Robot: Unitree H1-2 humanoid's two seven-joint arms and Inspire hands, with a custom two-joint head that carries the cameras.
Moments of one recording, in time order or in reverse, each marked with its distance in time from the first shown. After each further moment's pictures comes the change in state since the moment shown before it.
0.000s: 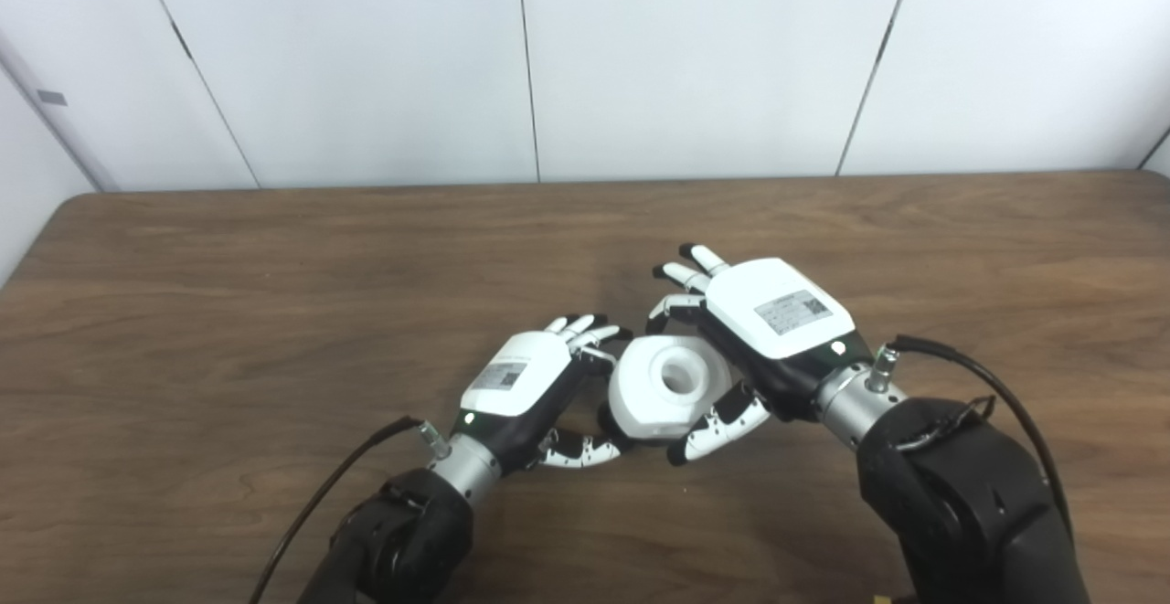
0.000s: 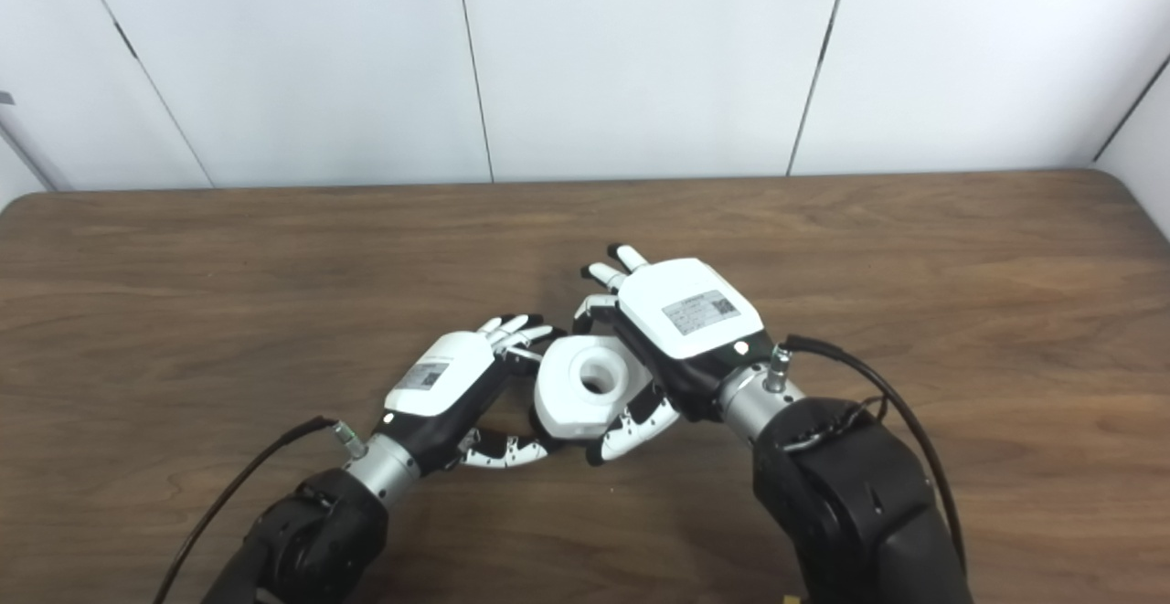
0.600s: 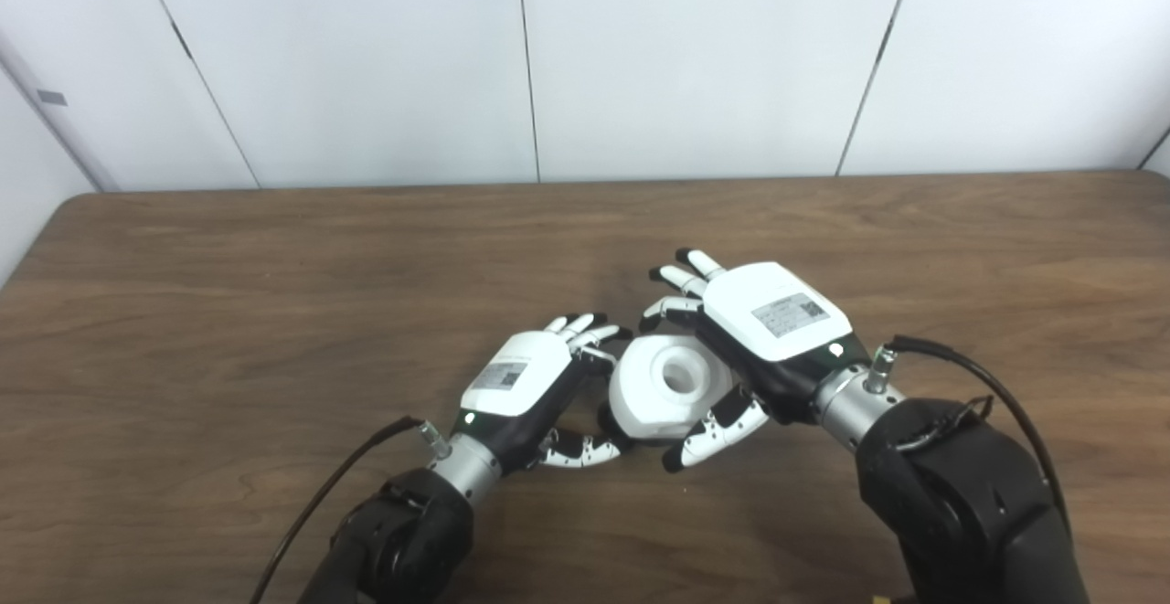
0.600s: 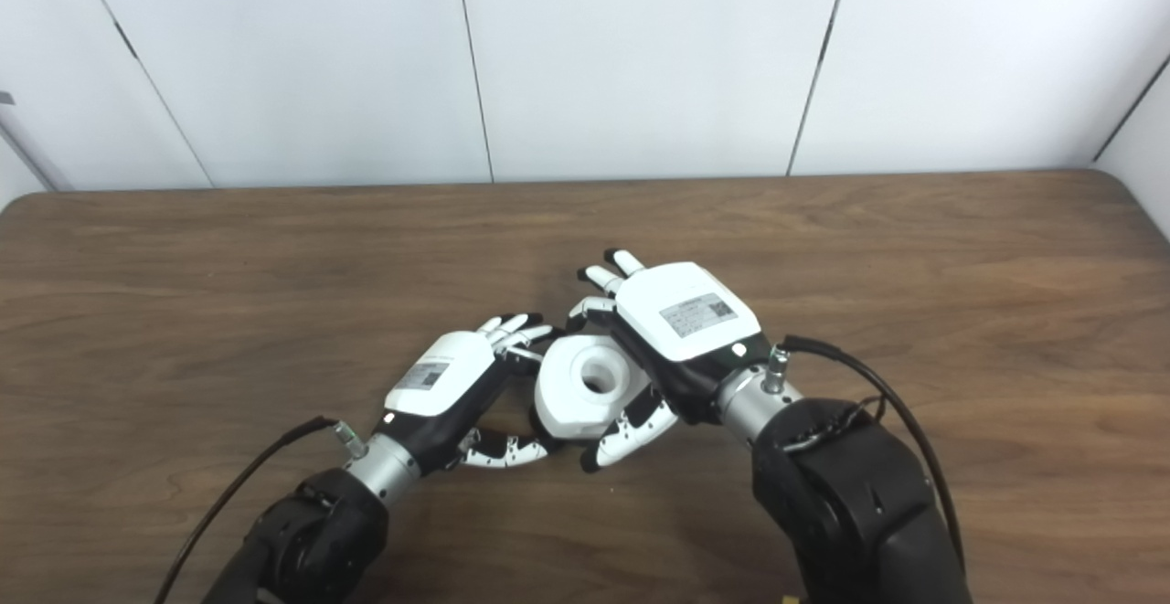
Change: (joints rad) left arm -0.001 -0.002 0.000 0.000 0.016 0.001 0.000; right arm 0.000 0.000 -0.002 0.000 0.006 0.001 0.019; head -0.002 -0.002
